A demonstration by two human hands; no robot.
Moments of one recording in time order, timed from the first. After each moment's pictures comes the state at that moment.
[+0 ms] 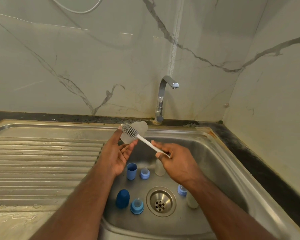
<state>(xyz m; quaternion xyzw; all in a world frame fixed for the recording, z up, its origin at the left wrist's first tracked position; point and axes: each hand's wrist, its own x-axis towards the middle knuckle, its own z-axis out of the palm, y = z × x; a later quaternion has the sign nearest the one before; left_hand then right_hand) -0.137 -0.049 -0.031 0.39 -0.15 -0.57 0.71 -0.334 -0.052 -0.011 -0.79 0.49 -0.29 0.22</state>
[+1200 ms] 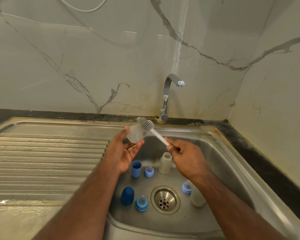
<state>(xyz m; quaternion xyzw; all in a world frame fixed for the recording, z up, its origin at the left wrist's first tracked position) -0.136 -0.048 -0.029 0.38 -0.13 -0.59 0.70 -0.341 -0.060 -0.010 -0.76 0.52 -0.31 0.22</state>
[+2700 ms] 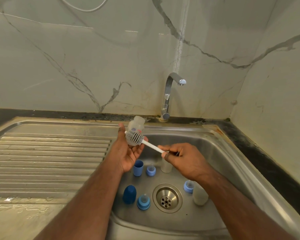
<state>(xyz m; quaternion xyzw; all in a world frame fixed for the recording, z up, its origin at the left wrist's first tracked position) -0.139 -0.053 -0.032 0.39 -0.12 -0.60 0.69 -0.343 -0.059 -0.015 -0.80 0.47 -0.27 0.27</state>
